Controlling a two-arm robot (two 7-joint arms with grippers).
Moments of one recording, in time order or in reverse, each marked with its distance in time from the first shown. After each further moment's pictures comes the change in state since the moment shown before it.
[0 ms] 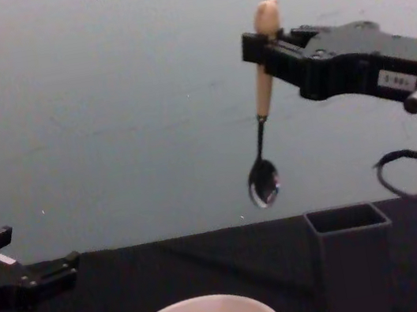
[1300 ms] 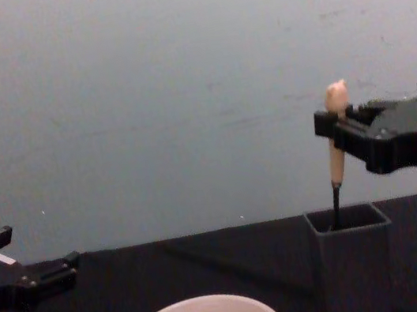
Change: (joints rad) left arm 0.000 0.000 0.000 0.000 0.000 0.000 0.000; right arm -0.092 0.003 0.073 0.033 -0.077 0.049 -0.069
